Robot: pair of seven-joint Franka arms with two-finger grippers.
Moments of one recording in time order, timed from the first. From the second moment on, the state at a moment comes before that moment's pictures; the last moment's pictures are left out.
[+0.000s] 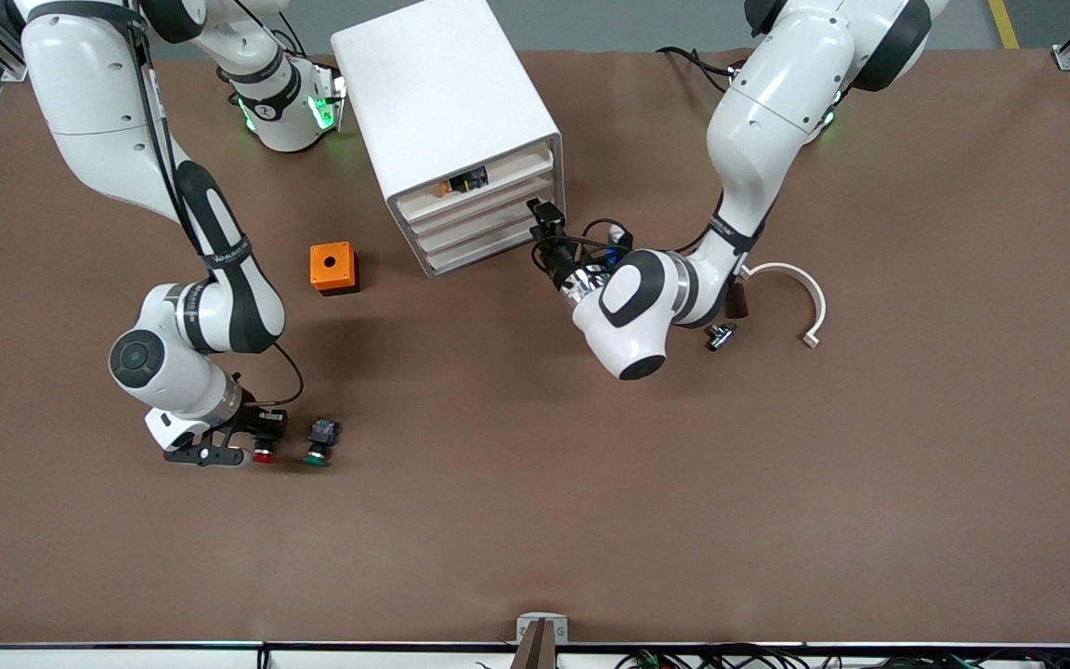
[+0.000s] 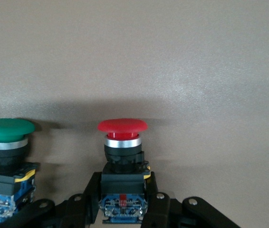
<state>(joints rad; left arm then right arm) -0.57 0.86 -0.12 -1.46 -1.00 1.49 -2.26 0.15 0.65 -0.09 -1.82 0.11 2.53 0.06</state>
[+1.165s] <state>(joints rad) -0.54 0.87 -0.10 -1.41 -1.04 1.51 -2.26 0.20 0.49 -0.09 -1.55 0.12 1.86 0.40</state>
